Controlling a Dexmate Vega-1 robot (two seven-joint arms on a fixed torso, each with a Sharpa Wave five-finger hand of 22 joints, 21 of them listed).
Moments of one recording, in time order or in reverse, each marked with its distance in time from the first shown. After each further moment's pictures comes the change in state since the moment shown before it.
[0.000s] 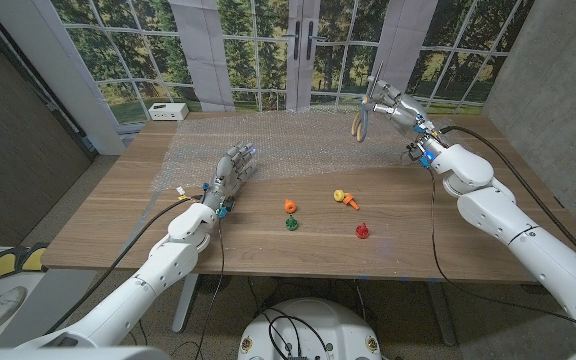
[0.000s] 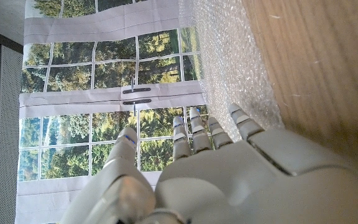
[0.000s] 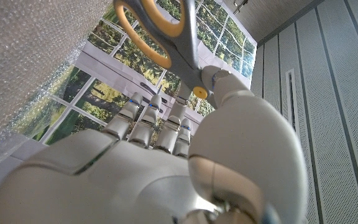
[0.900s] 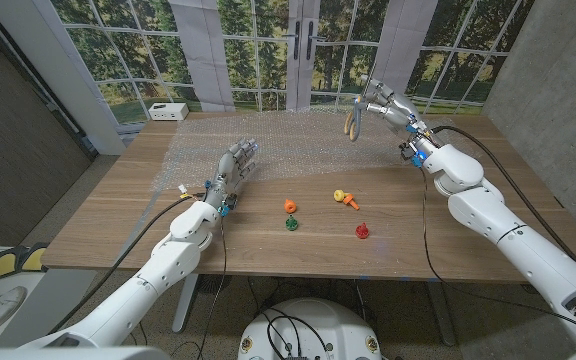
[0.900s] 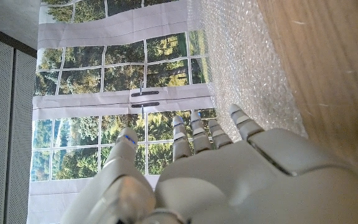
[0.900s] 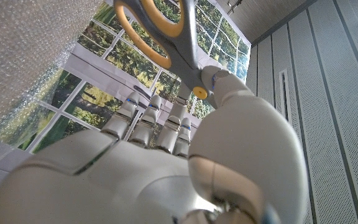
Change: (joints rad) left arm 0.003 0.005 0.004 -0.031 0.010 -0.012 -0.003; left_hand 0.000 0.000 0.000 0.000 0.000 0.016 0.005 0.000 0.002 -0.063 0.019 -0.028 0.000 -0.044 0.008 -0.008 0.000 -0.016 -0.005 0.000 0.000; right arm 0.023 0.043 -0.025 0.026 -0.022 0.033 -0.006; right_hand 0.000 0.000 0.004 -0.004 0.008 0.011 0.000 0.000 0.000 -0.006 -0.006 0.000 0.000 -0.006 0.001 -0.009 -0.003 -0.008 0.052 0.000 0.000
